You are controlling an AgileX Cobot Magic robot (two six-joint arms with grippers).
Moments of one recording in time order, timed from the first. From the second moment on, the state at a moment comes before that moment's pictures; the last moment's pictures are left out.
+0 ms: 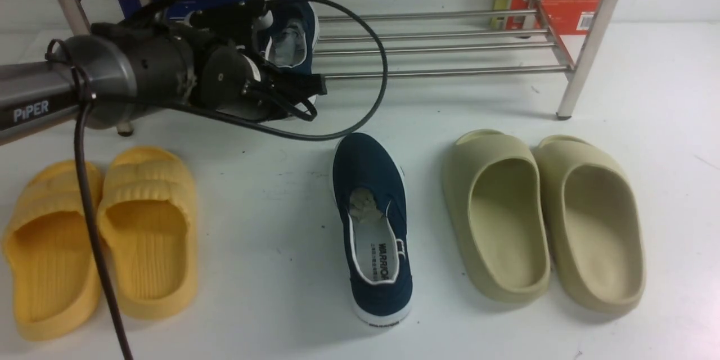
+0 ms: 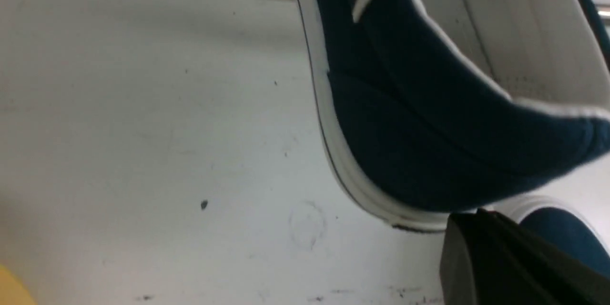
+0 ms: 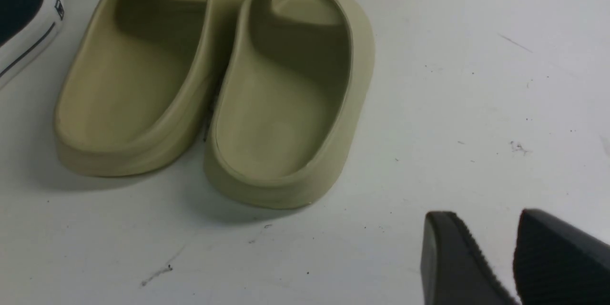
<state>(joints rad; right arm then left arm) 0.03 -0.01 0.01 0.05 0.39 -0.06 -0.33 1.85 -1.32 0.12 0.27 -0.50</state>
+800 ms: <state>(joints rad) 0.03 -0.01 0.01 0.05 0.39 -0.06 -0.37 1.88 -1.32 0.00 0.27 -0.38</state>
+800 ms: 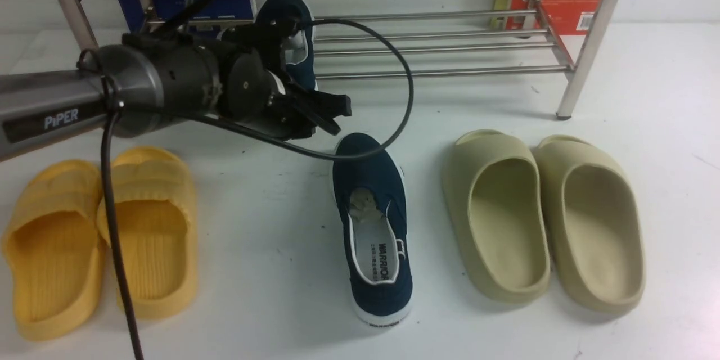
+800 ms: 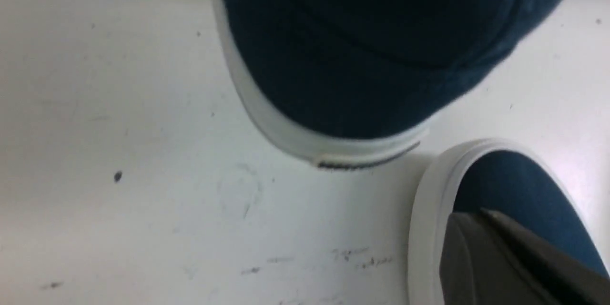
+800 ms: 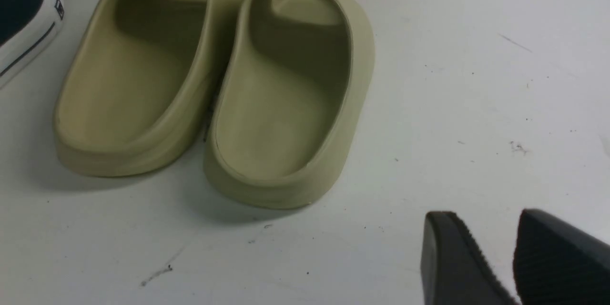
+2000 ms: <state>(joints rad) 0.03 -0.01 0.01 0.05 0.39 -0.06 -0.29 1.94 -1.40 0.07 0.26 -0.37</state>
